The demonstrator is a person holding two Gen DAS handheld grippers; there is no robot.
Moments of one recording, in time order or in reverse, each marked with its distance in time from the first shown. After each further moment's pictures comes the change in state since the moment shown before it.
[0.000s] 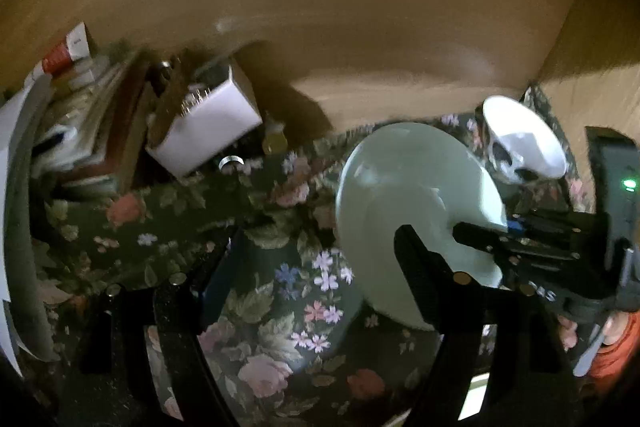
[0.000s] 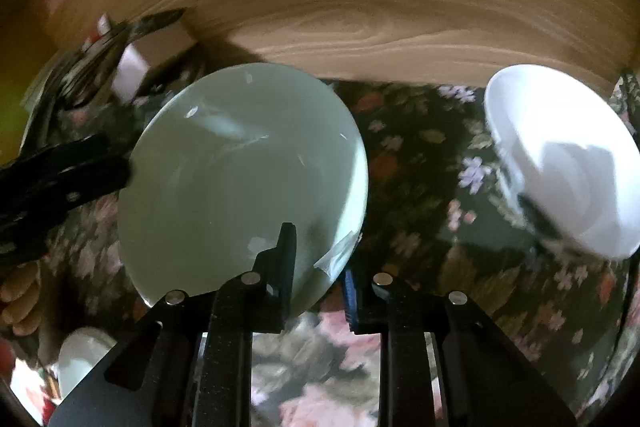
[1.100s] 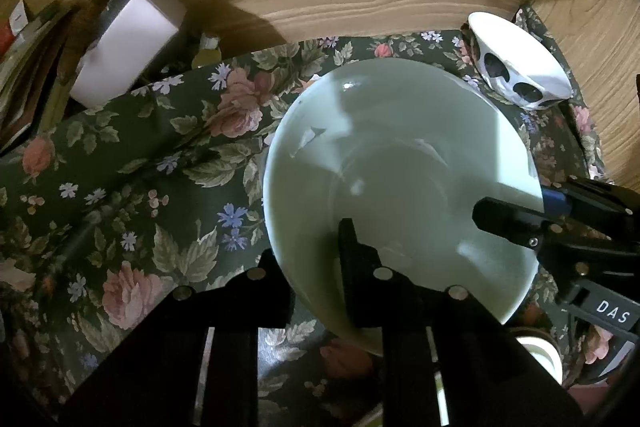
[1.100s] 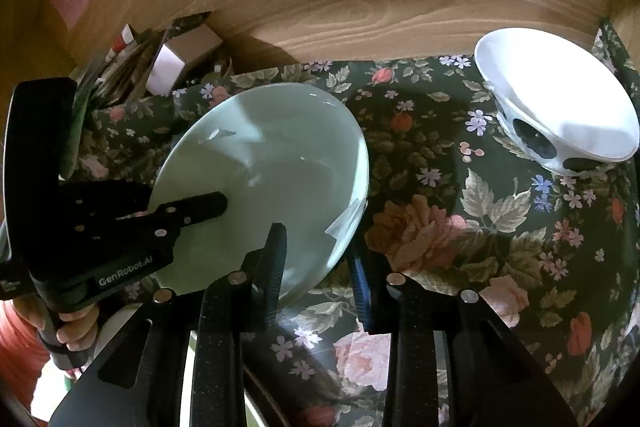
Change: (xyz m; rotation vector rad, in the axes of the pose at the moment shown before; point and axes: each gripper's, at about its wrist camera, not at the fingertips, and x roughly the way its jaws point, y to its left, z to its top) left arm 0.032 -0.027 -0.023 0.093 0.170 -0.019; right arm -0.025 0.014 -0.019 0.100 -0.026 0.059
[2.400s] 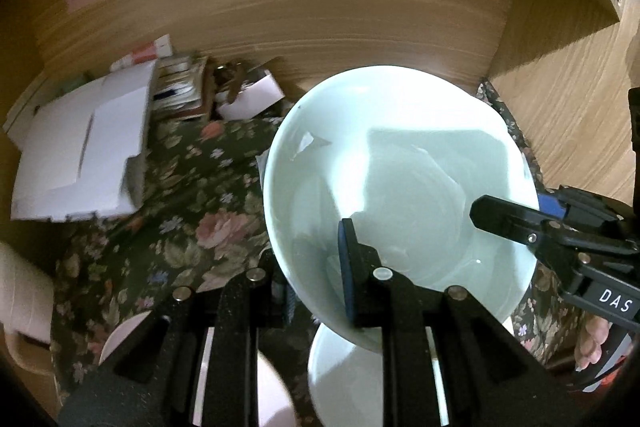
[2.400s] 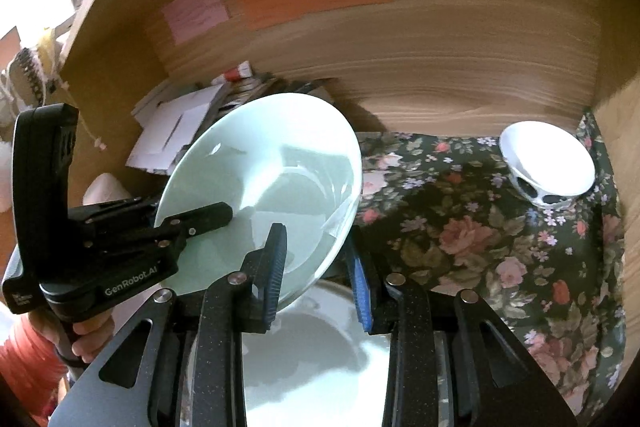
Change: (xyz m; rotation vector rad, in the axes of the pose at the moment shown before) left arm -0.143 0.017 -0.085 -0.085 -0.281 0.037; right arm -0.093 0.097 -0.034 -0.143 -0.203 0.042
